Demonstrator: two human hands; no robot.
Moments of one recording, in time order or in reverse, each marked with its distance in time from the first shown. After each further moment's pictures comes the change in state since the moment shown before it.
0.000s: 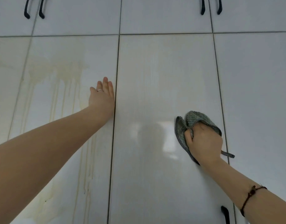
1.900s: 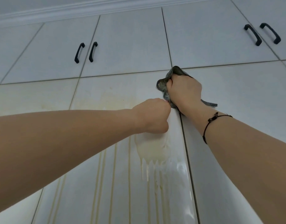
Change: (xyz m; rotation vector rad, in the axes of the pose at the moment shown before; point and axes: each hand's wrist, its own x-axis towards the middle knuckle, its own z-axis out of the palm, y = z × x) left_hand 0.102 -0.099 0.017 -0.455 0.495 0.504; right_hand 0.277 -0.268 0.118 0.015 0.047 -0.011
